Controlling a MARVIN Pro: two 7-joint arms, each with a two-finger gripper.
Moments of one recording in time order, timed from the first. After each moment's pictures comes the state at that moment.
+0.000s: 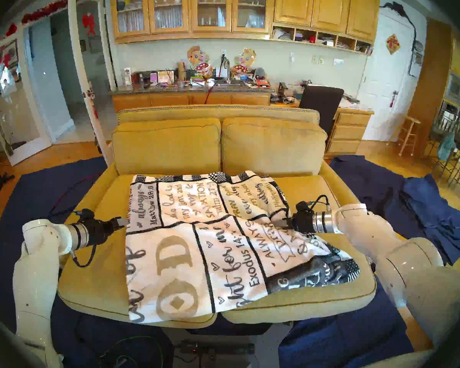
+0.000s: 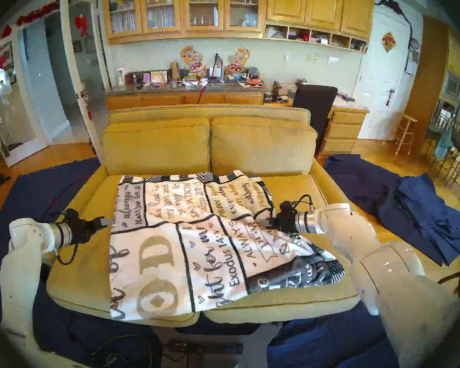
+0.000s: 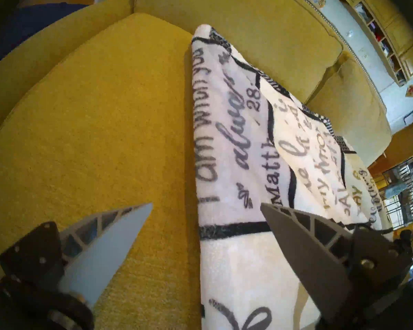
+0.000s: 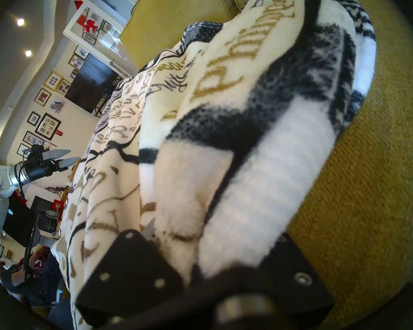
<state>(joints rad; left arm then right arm) 1.71 -1.04 -1.98 -1.54 -0.87 0.96 -0.21 -0.85 -1.12 1.07 -0.40 0.50 0.47 1.15</state>
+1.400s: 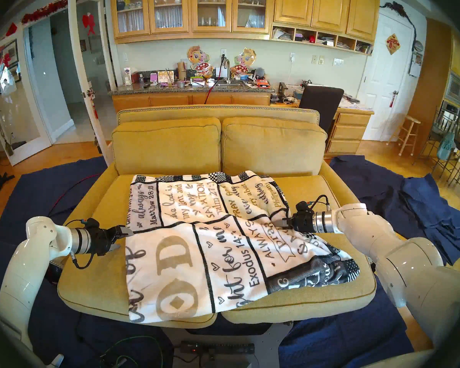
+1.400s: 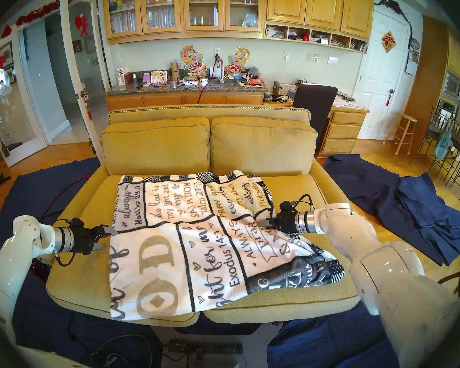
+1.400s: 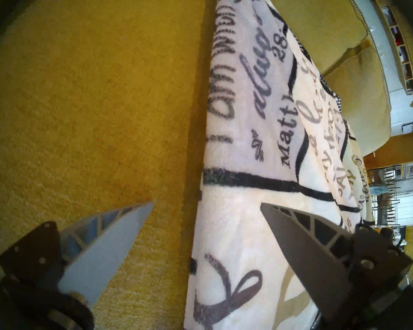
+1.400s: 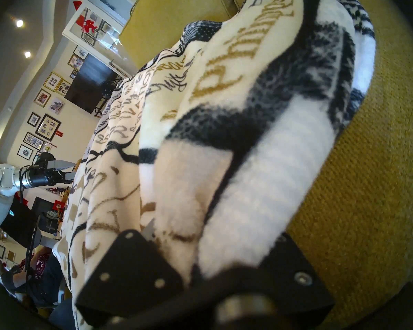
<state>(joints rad) 1.71 -0.77 -1.72 -1.40 -1.52 0.96 0.06 -0.85 -1.12 1.07 -0.40 0.50 0.48 1.15</state>
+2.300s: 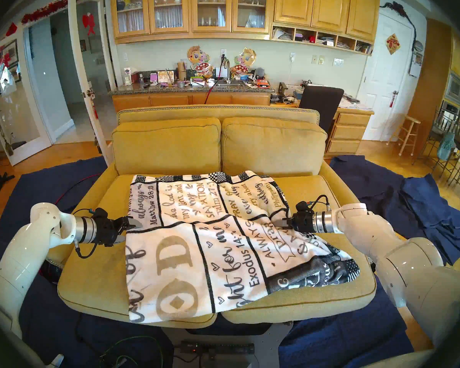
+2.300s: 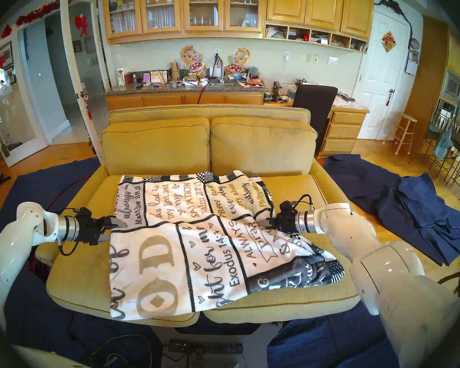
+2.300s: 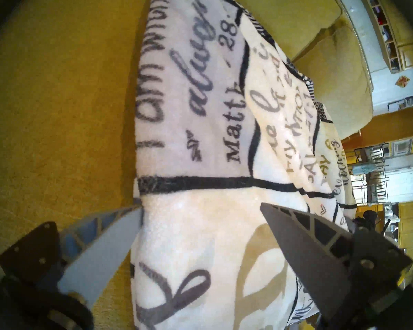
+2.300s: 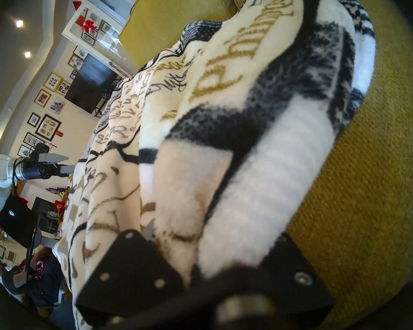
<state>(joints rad) 1.64 -0.67 -1.59 -1.46 -1.61 0.96 0.05 -0.85 -1.12 1.07 -0.40 0.50 0.48 1.15</state>
